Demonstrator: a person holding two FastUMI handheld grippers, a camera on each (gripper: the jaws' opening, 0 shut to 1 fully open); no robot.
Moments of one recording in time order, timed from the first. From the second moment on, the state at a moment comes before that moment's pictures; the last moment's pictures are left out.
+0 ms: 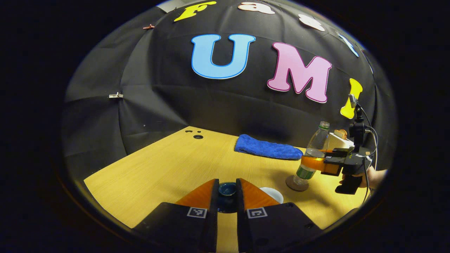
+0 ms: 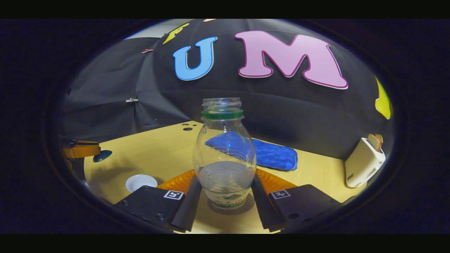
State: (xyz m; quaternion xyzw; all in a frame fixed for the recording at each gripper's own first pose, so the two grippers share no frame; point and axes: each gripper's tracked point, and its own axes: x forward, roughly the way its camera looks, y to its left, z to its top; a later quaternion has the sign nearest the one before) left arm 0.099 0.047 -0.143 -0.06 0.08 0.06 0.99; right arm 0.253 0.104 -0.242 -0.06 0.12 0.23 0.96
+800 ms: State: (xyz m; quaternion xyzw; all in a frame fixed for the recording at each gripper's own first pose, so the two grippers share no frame) left arm 0.117 0.022 -0.137 -0.04 0.08 0.03 1.00; right arm 0.260 0.088 -0.266 -0.02 0.14 0.19 0.97
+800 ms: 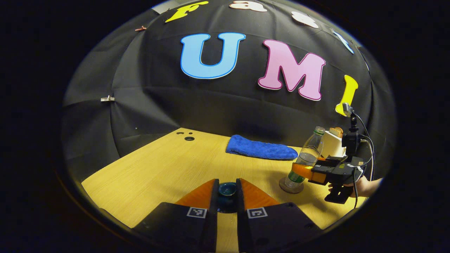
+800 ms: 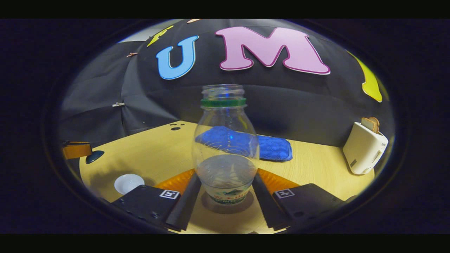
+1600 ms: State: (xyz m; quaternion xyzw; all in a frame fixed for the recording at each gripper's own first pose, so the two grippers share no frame) left arm 0.147 -0.036 -0.164 0.01 0.08 -0.03 1.00; right arm 0.158 0.032 -0.291 -0.05 0.20 0.15 0.97
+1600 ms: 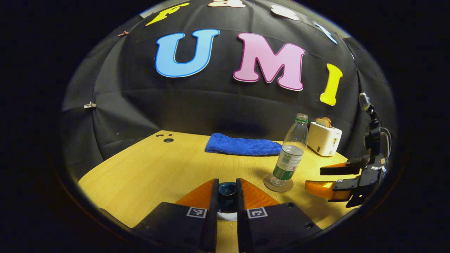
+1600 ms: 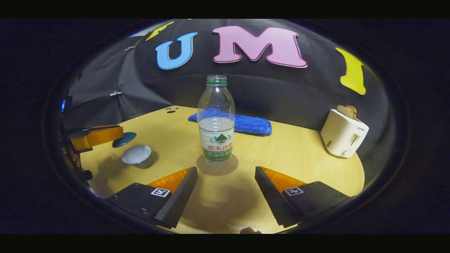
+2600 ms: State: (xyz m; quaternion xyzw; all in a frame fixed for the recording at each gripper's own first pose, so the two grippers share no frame) left arm 0.156 -0.048 -0.209 0.06 0.09 -0.03 0.99; right arm 0.105 0.020 -0.313 -0.02 0.25 0.09 0.96
